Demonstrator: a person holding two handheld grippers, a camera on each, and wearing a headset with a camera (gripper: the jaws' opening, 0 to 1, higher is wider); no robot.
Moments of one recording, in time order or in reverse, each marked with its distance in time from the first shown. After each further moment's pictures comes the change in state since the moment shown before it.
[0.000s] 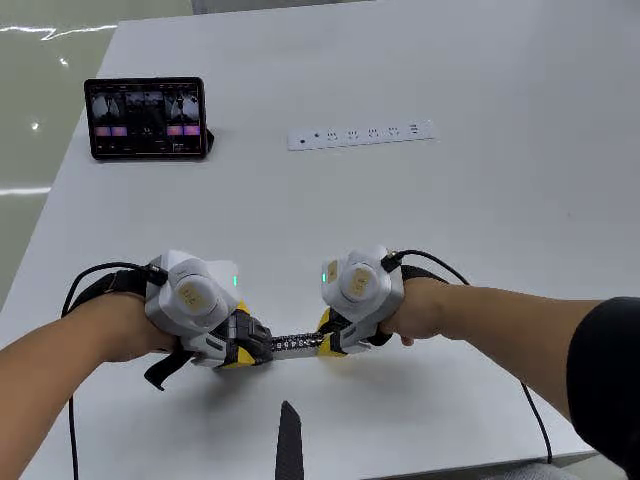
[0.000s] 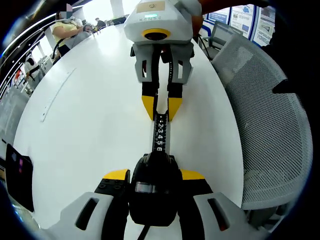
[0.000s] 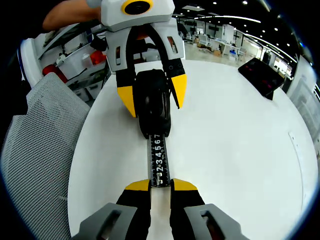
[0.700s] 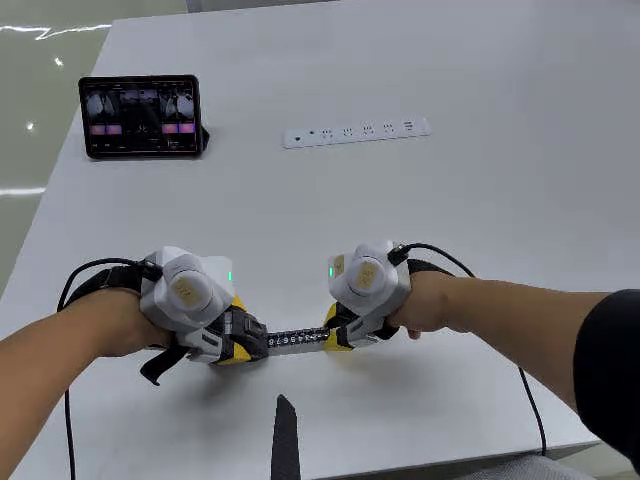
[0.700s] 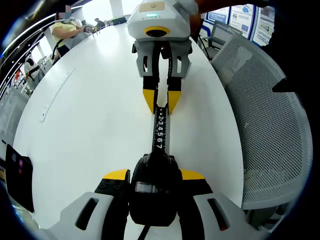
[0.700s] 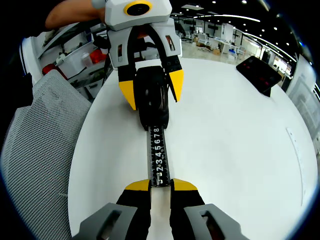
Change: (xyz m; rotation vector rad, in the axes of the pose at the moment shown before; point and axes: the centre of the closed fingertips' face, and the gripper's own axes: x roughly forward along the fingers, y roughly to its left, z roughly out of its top) left arm 0.000 0.000 -0.001 0.004 -0.001 -0.003; right arm -0.008 -0.001 -0.012 0.004 0.010 -0.005
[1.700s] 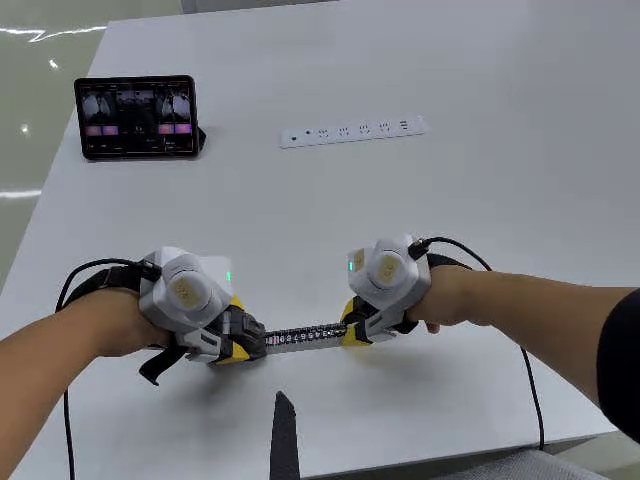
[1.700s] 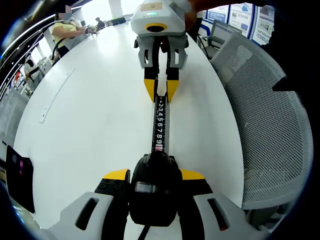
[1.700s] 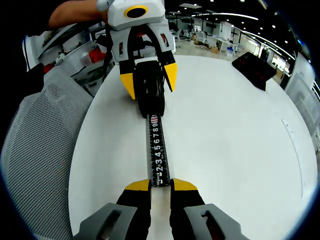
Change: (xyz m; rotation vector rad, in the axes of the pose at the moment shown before) left arm 0.001 -0.002 0.001 0.007 0.002 0.004; right arm -0.016 -0.002 -0.023 0.010 0.013 -0.008
